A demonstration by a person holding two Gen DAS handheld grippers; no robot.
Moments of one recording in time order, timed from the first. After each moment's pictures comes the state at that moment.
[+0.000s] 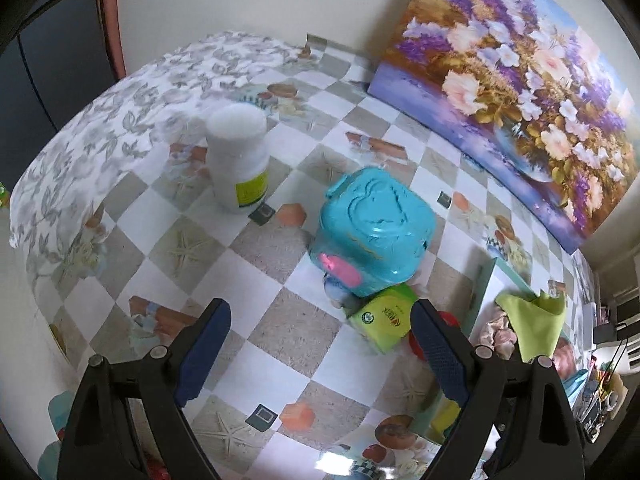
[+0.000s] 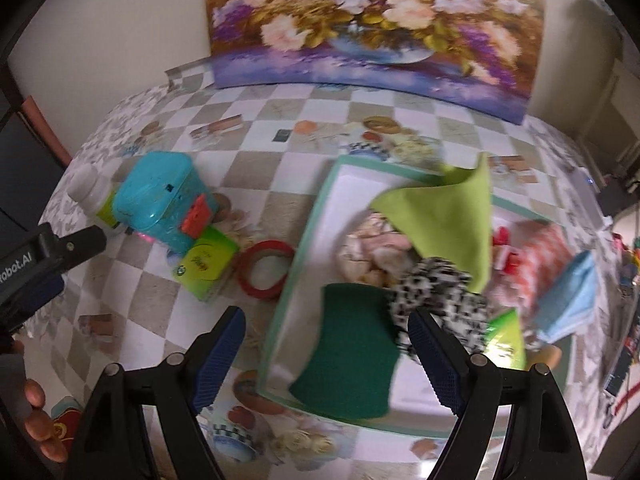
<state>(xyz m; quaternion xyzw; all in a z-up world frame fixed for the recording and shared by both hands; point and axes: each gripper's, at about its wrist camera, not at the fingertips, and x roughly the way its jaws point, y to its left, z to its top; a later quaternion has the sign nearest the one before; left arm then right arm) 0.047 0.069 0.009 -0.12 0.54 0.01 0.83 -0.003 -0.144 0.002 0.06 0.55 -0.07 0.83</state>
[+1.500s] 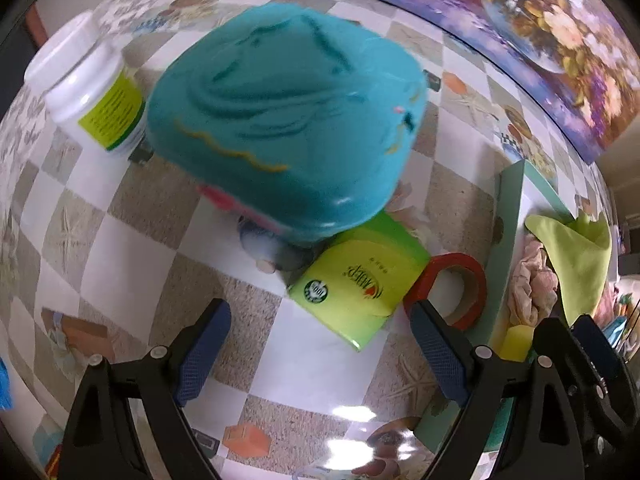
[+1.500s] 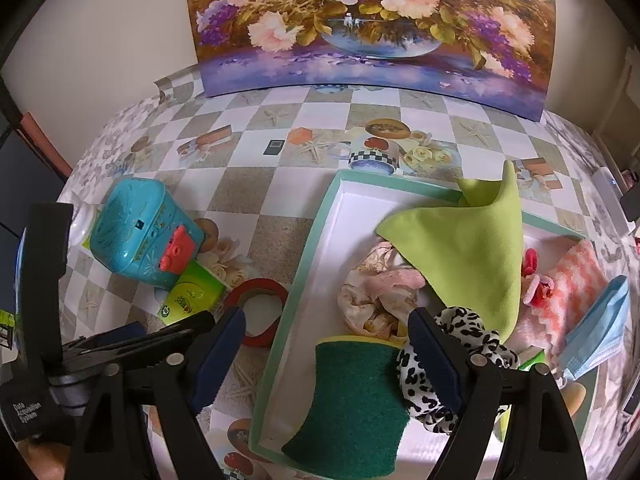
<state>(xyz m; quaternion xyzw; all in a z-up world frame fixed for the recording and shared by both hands) 0.088 -0.007 -0.077 -0.05 0.64 -0.06 0.76 0.030 -0.166 -0.019 0.09 0.54 -0.06 0.84</state>
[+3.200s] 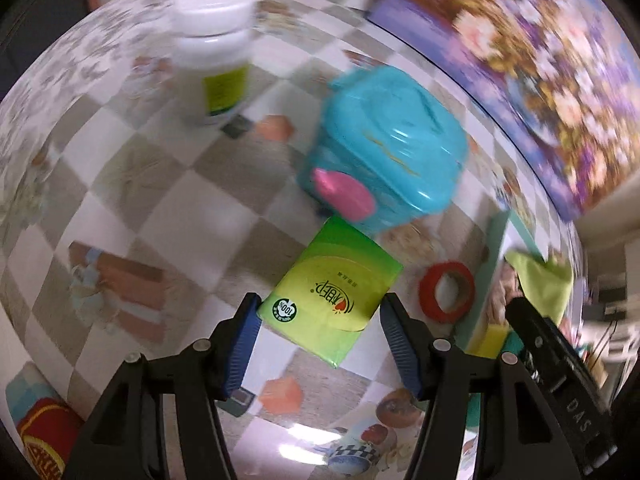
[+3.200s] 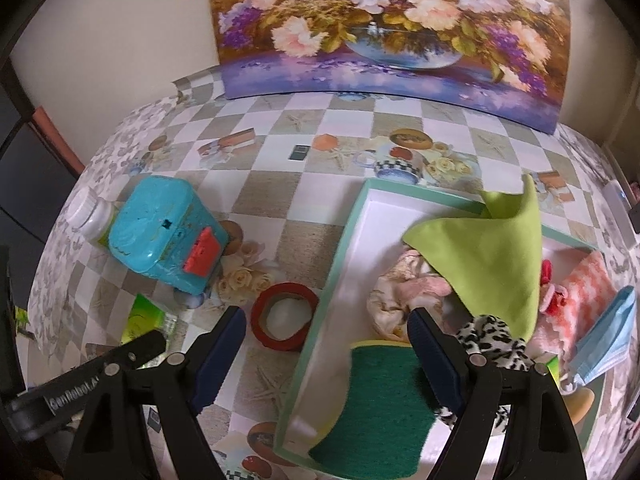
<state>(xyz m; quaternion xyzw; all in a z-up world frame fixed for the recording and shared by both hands) 0.053 0.062 -0.053 -0.18 0.61 -0.02 0.77 0.034 -0.146 -0.014 0.08 0.52 -0.04 0.85</state>
